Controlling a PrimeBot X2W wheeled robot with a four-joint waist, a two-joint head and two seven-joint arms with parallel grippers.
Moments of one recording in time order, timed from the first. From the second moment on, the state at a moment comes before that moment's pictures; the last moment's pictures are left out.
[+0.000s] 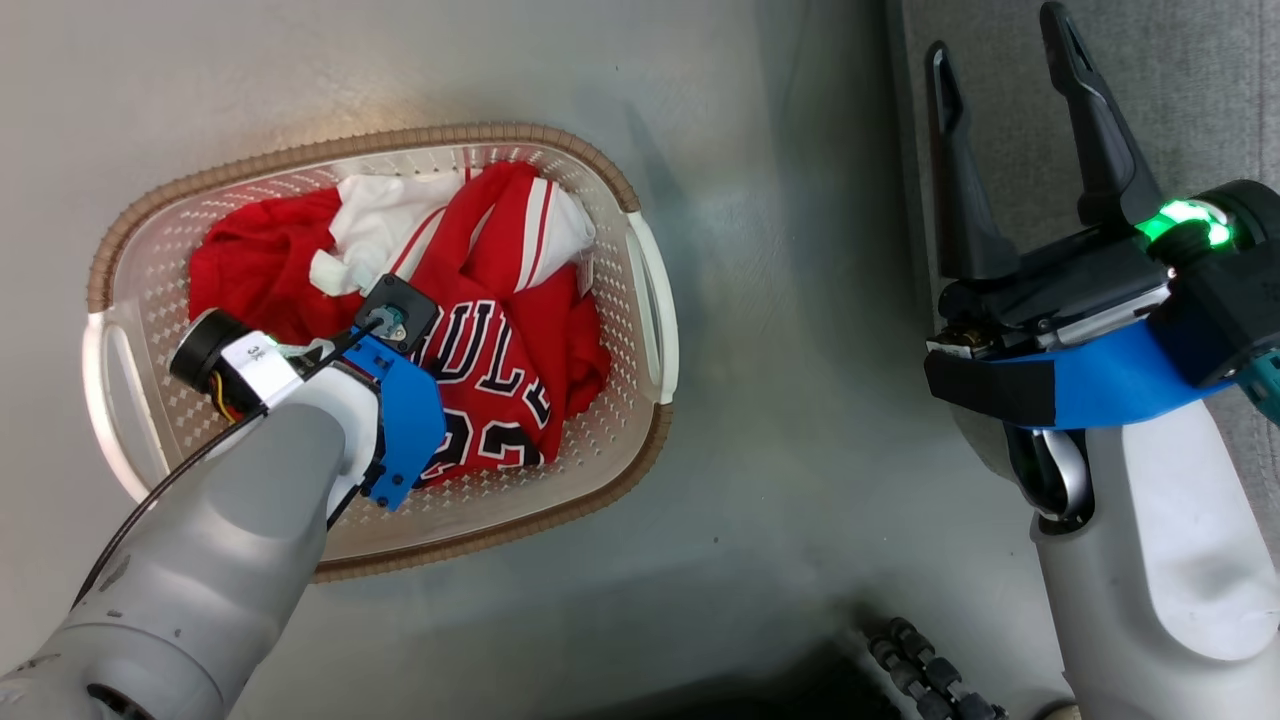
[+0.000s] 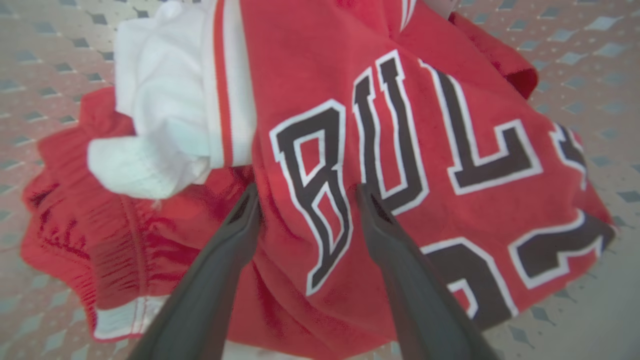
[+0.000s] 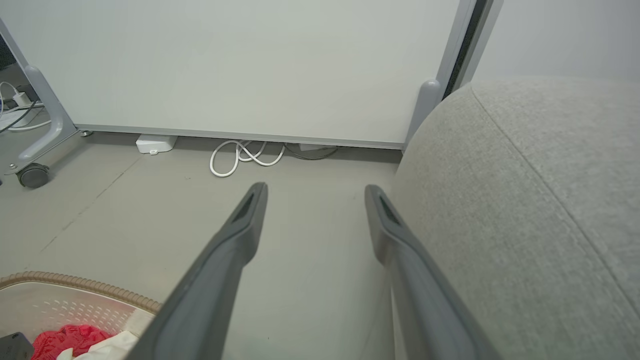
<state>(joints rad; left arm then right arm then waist) -0.96 0.26 -1.16 1.15 -0.61 -0.13 0.08 -0.56 -0.05 0.11 0.03 0.06 0.13 -0.26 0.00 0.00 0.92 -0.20</state>
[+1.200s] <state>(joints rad) -0.98 0.16 -1.28 1.11 -0.74 -0.13 -0.18 -0.54 -0.05 0.09 0.04 0.02 0.13 -0.26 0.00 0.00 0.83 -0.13</state>
